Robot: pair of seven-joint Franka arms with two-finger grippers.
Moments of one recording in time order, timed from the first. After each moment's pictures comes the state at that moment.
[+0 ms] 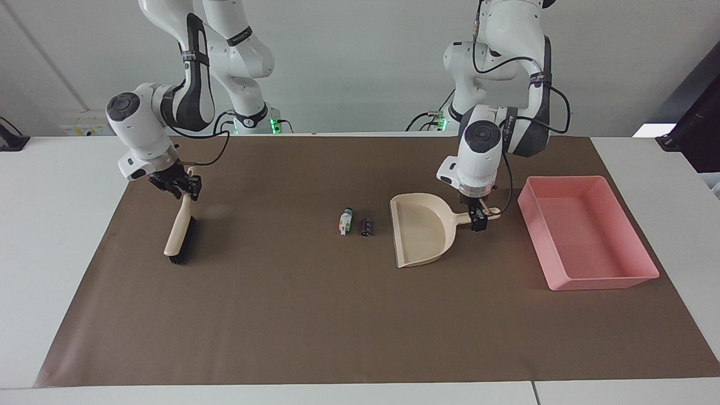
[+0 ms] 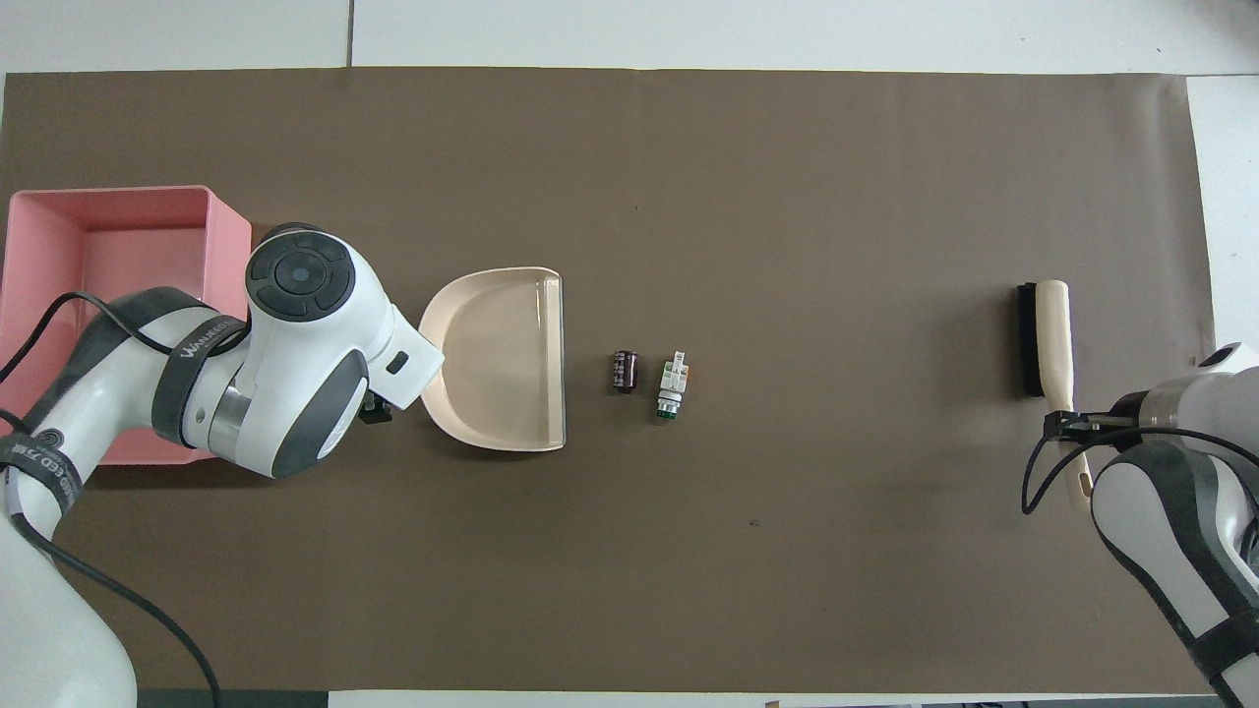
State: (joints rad) left arm -0.34 0.15 -0.05 -2.07 0.21 2.09 0.98; right arm -0.18 -0.14 -0.07 -2.48 -0.03 2.30 -0.08
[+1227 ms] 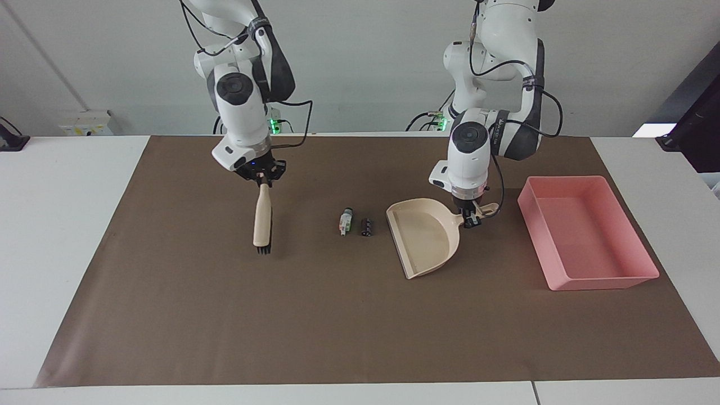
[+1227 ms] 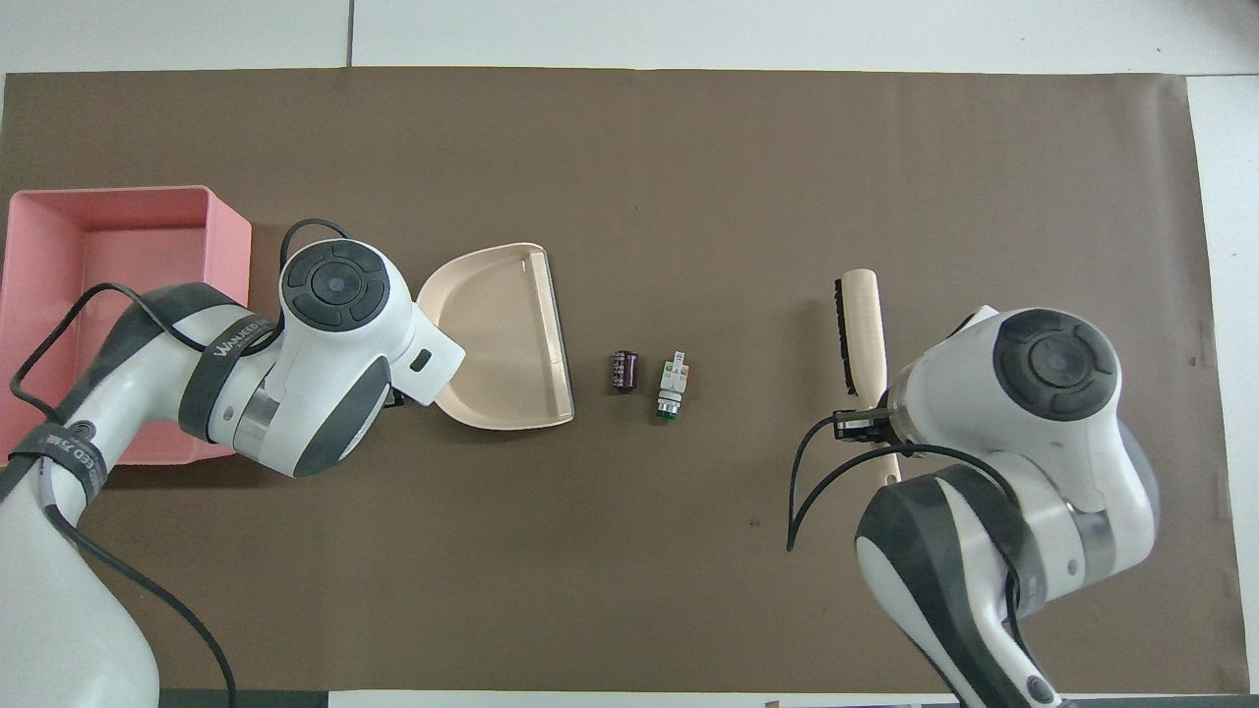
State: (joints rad) left arm -0.36 0.16 -0.05 -2.04 0.26 2.09 0.90; right arm 0.41 -0.13 -0.04 -2.27 -0.03 2.02 0.38
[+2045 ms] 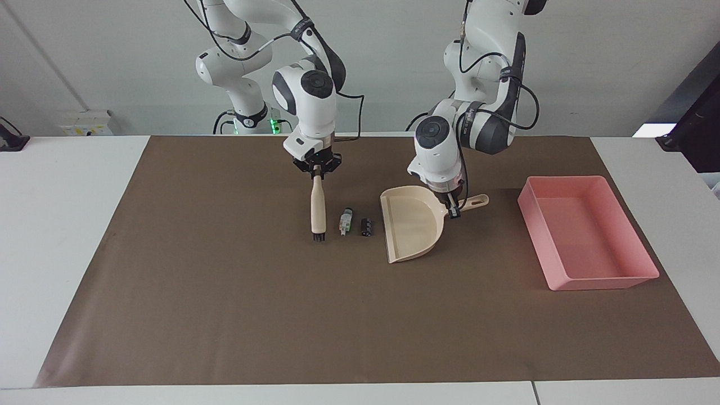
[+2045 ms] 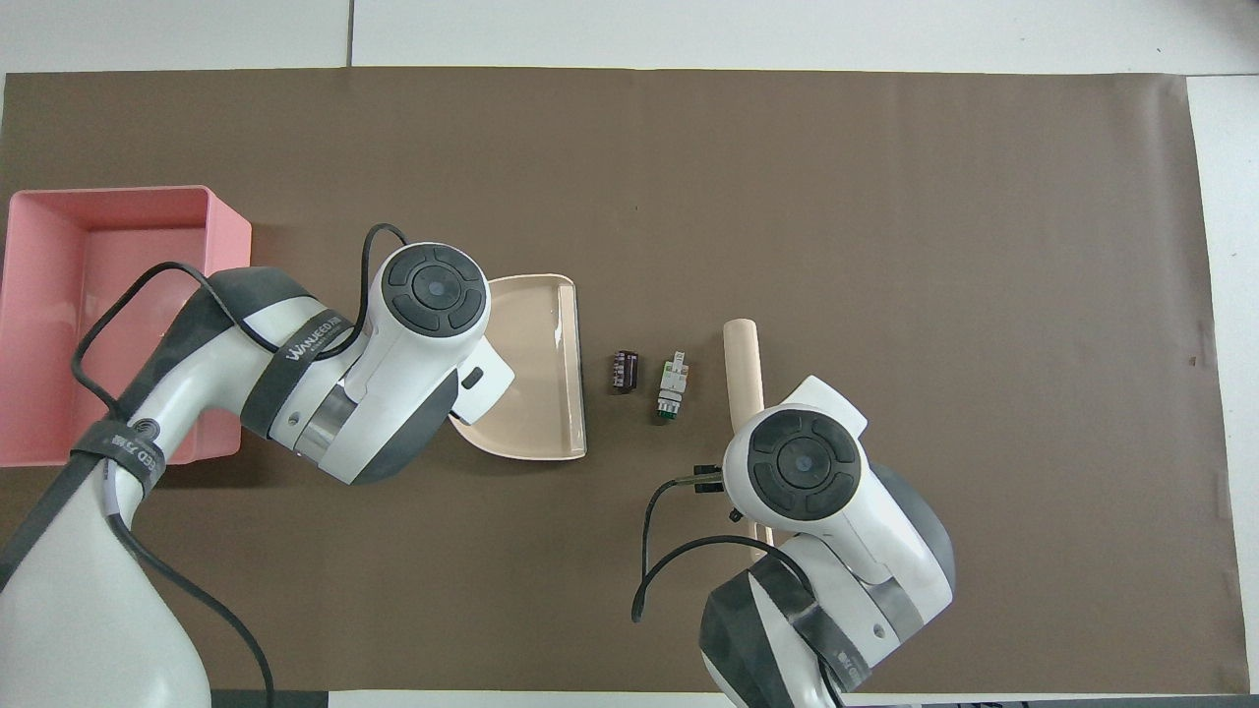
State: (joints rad) left arm -0.49 0.20 -0.06 -1.96 0.33 1.92 0.91; right arm 0.65 -0.04 -0.04 -2.27 -0.03 2.11 0.58
